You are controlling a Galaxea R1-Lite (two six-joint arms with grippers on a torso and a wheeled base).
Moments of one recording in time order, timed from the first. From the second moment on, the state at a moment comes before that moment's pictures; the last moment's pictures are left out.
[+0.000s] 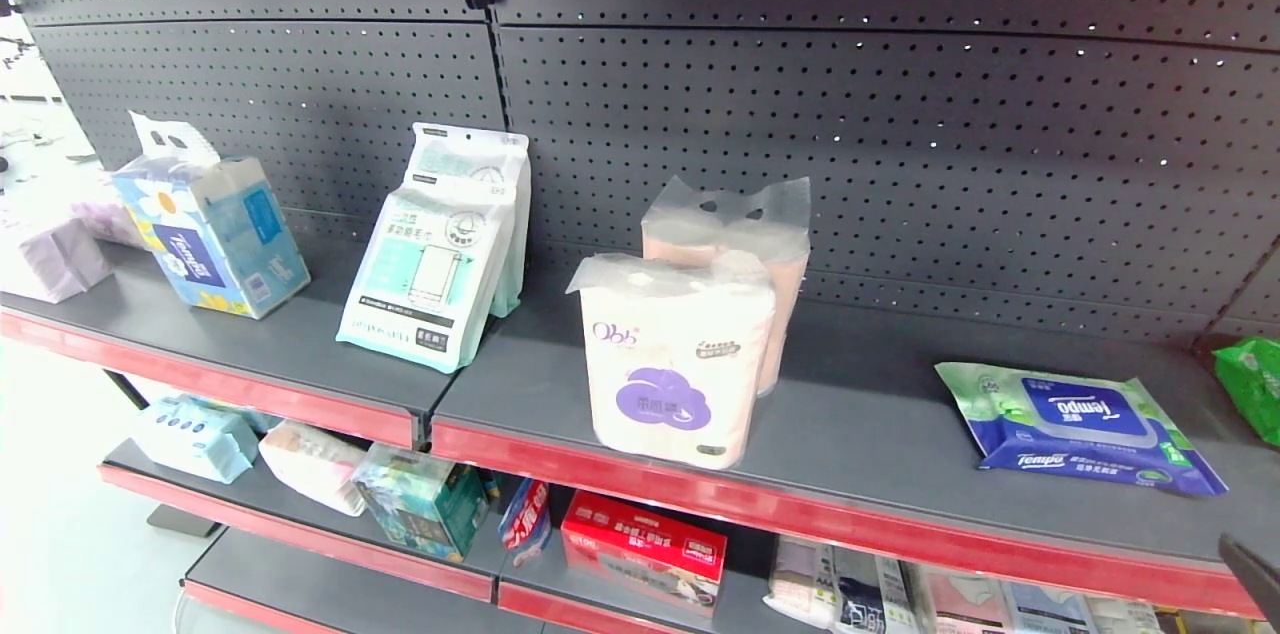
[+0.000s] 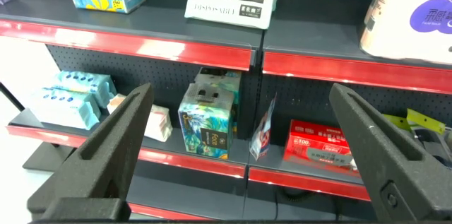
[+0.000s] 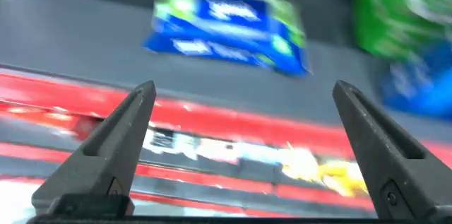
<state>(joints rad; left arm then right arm) 0.00 0.00 0.00 0.00 -0.04 0.00 -0.07 0.62 -0.15 -0.19 -0.15 -0.16</state>
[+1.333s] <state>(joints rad) 0.00 0.00 0.00 0.00 -0.04 0.01 -0.09 0.09 0.00 -0.06 -0.01 -0.11</state>
